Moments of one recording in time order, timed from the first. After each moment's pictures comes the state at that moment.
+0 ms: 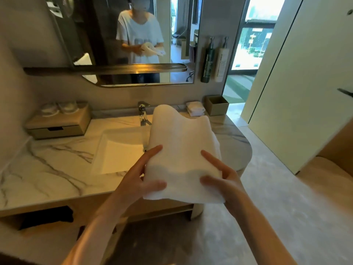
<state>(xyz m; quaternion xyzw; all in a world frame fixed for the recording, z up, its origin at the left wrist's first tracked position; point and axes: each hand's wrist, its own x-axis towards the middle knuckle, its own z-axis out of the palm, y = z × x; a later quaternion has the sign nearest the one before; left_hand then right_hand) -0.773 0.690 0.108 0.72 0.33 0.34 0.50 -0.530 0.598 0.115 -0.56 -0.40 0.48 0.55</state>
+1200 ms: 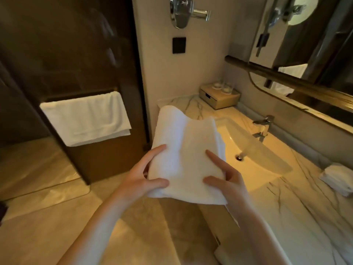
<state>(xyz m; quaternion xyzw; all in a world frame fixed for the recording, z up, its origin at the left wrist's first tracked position) -0.514 0.517 0.131 0.31 0.68 0.61 0.27 -0.368 0.726 0.121 -0.19 -0.65 0.71 0.19</state>
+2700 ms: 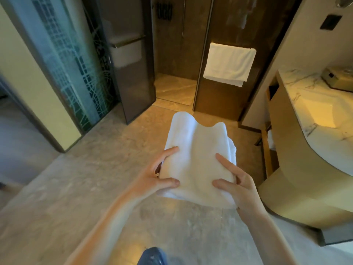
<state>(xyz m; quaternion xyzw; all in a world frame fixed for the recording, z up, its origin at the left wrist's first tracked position) 0.260 0.081 0.083 0.05 0.73 0.68 0.09 0.252 0.335 0.096 -0.01 -0.67 0.73 -0.10</state>
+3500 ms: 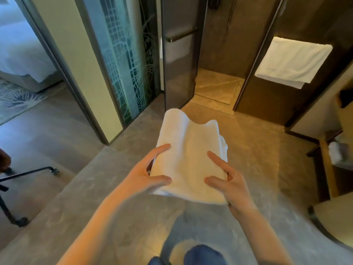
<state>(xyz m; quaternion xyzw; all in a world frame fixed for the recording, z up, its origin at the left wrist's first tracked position) 0.251 -0.270 0.067 0.01 0.80 0.60 0.05 0.207 -0.013 0.070 0.02 -0.64 0.74 -0.20</state>
